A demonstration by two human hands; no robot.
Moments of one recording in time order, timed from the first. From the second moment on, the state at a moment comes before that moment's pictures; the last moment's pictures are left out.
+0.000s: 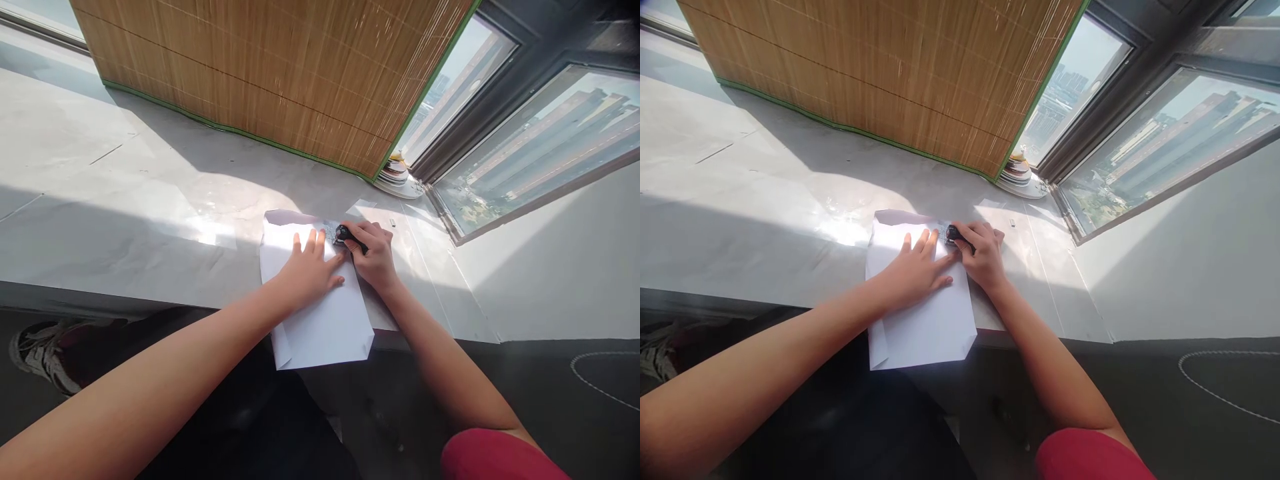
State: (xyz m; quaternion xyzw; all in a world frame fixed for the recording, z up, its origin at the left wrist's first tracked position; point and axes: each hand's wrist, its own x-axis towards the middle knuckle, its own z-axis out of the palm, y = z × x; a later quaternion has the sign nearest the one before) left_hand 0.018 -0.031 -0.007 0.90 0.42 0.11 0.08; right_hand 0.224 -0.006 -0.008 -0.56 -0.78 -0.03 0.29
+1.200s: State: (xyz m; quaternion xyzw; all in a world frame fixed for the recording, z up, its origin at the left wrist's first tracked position) left_hand 0.020 -0.031 -0.003 0.90 0.43 0.07 0.07; right_hand 0.217 -0.006 -0.008 -0.57 -0.78 -0.07 0.25
